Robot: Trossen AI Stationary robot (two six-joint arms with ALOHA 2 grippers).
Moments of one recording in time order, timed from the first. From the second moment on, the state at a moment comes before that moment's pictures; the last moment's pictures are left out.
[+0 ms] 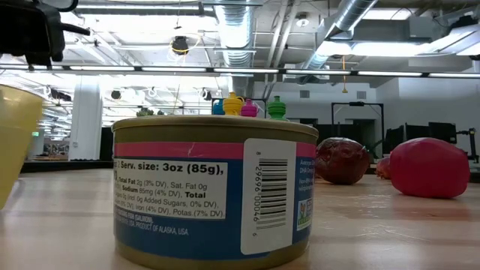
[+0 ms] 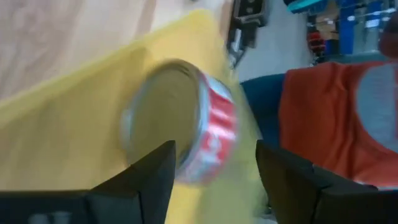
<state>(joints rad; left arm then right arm) -0.65 1.12 0.34 0.22 0.17 -1.21 0.50 1.35 1.74 -1.44 0.88 0.71</state>
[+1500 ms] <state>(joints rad) -0.99 1.22 0.80 -0.38 -0.28 -0.65 0.48 1.51 1.74 -0.88 0.63 0.51</state>
